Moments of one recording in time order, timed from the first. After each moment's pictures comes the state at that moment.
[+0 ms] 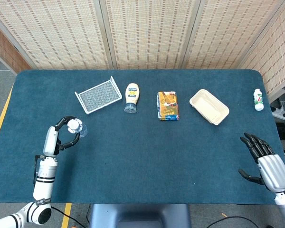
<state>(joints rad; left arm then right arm) -0.44 -1.59 -0.26 -1.37 1.39 1.39 -0.67 0.11 -1.02 -0.02 -1.60 -1.68 1.51 0.21</state>
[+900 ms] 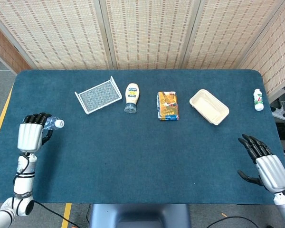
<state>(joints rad) -0.45 -1.67 -0.21 -0.84 1.43 1.47 0.02 0.11 -1.01 -0.03 -1.62 -1.67 1.48 0.19</state>
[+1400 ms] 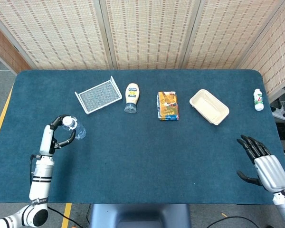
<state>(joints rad) -0.42 -1.51 -0.31 -1.51 1.31 1.34 -0.55 0.12 -1.00 -0.03 -1.63 -1.67 1.46 0.19</state>
